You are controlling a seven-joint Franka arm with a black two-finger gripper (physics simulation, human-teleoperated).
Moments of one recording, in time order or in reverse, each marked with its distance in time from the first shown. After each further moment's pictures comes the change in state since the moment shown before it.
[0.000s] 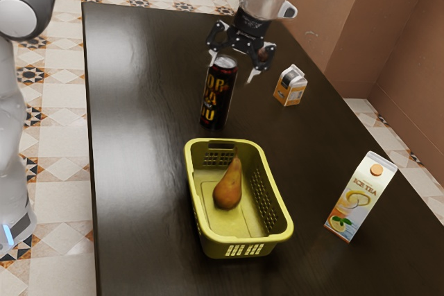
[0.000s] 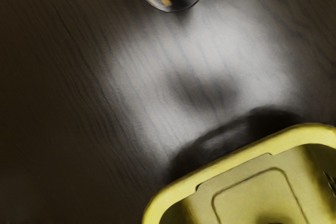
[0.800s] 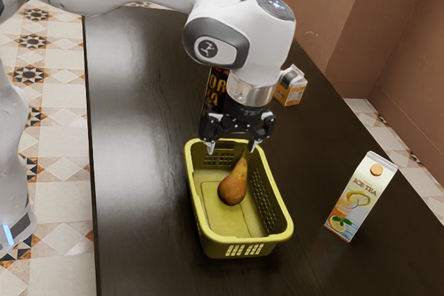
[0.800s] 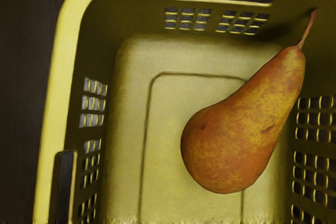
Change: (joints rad) arm -0.041 -0.154 -0.291 -0.420 0.030 0.436 -0.937
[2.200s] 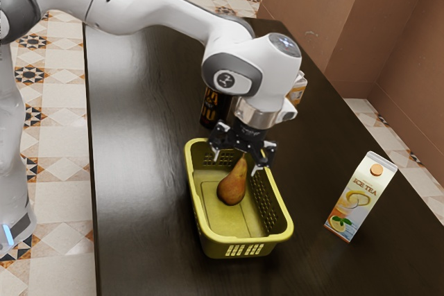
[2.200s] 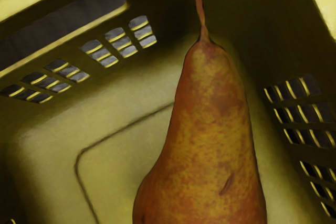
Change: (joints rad) arm 0.102 0.117 -0.023 -0.065 0.013 0.140 0.604
